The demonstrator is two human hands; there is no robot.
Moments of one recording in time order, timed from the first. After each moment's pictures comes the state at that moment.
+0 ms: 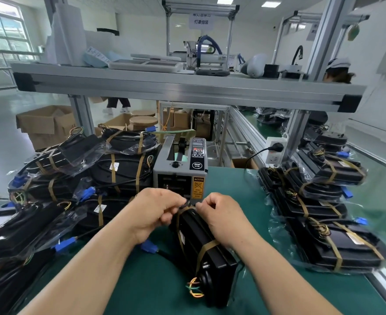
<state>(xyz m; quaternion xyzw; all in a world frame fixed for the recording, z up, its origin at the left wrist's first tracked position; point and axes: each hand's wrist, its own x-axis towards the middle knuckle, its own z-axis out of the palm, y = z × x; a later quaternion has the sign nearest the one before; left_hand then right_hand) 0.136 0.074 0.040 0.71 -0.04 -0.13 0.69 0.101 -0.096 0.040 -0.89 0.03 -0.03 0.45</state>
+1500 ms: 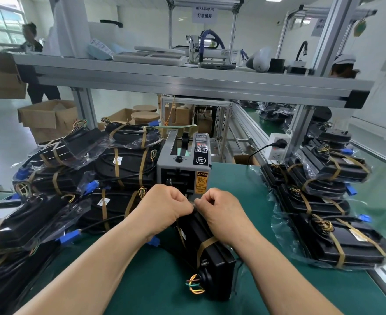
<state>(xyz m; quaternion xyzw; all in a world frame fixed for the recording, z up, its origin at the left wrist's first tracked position) 0.123 0.068 0.038 0.83 -0.07 -0.04 0.56 0.095 -0.086 0.041 -0.90 0.01 -0.05 0.44</state>
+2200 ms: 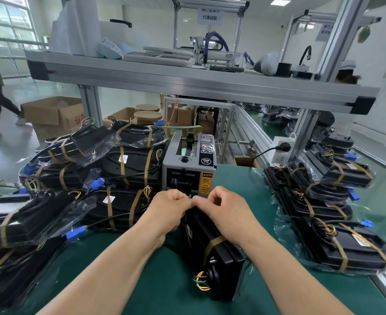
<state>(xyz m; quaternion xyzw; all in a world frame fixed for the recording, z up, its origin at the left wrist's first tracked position) 0.122 0.064 0.022 0.74 0.02 -0.09 0.66 0.099 -0.090 0.040 -0.91 0.01 -0.06 0.41</state>
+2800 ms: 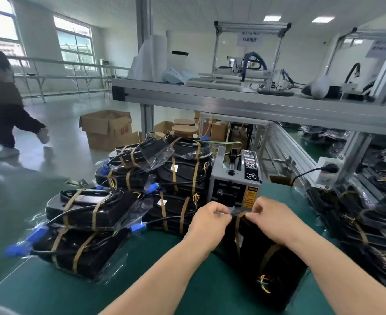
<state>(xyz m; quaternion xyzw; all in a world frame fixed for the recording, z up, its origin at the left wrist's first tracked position) 0.103 0.081 0.013 0.80 0.03 -0.04 0.60 0.113 -0.082 0.058 -0.98 0.00 0.00 0.20</state>
